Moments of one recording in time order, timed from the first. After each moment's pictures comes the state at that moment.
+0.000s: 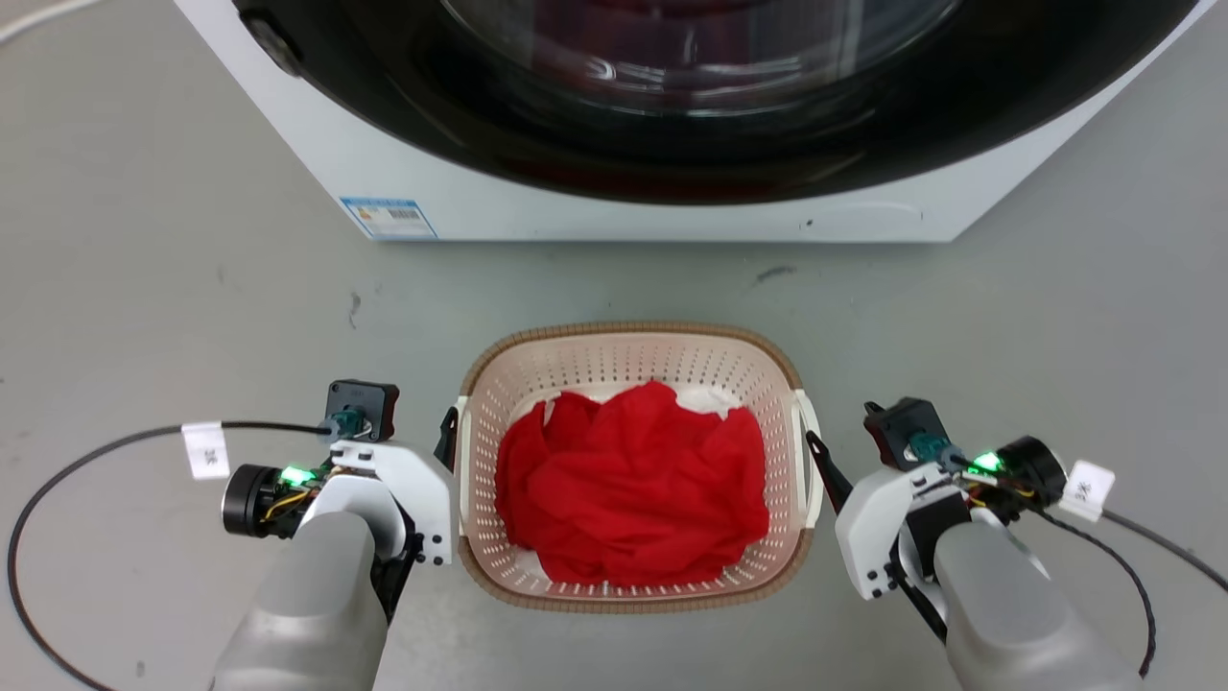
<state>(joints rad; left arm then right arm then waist) -0.67 0.11 -0.14 1.15 -0.10 -0.12 -0.22 -0.58 -0.05 0.23 1.04 -0.11 0.13 -0.24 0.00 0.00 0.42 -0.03</state>
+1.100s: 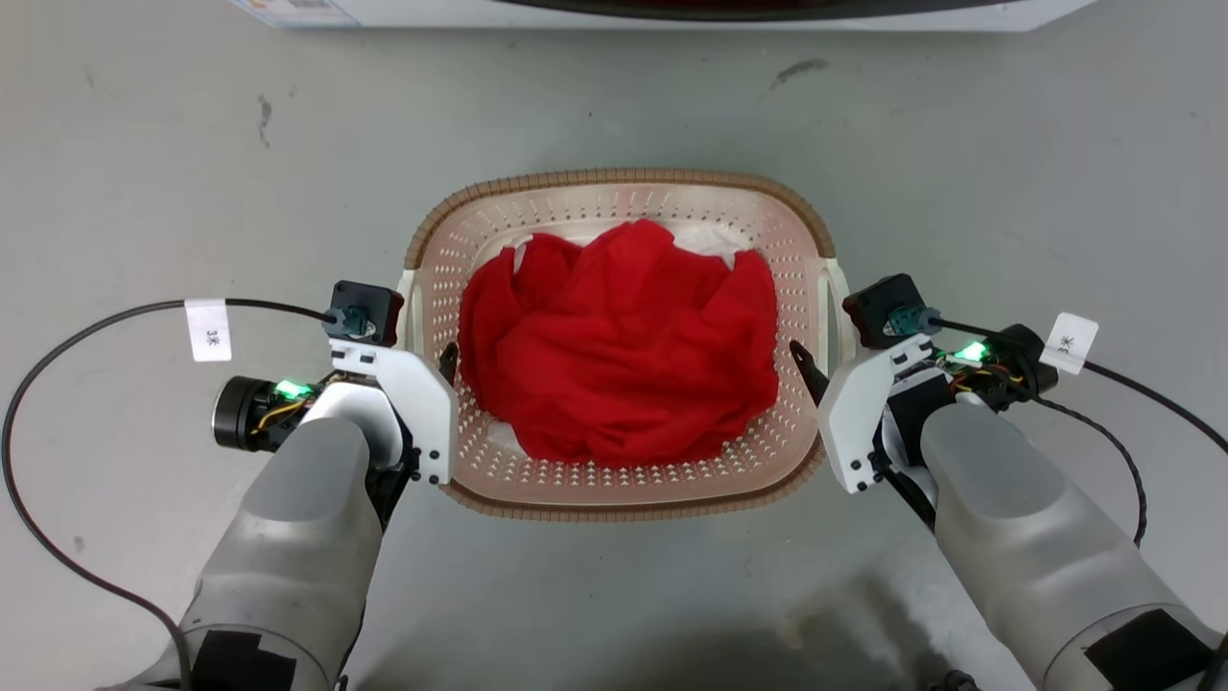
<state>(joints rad) -0.88 0.12 -0.22 1.28 -0.15 -0.13 -0.08 -0.88 -0.05 0.51 1.25 0.17 0.13 -0.14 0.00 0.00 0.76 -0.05</state>
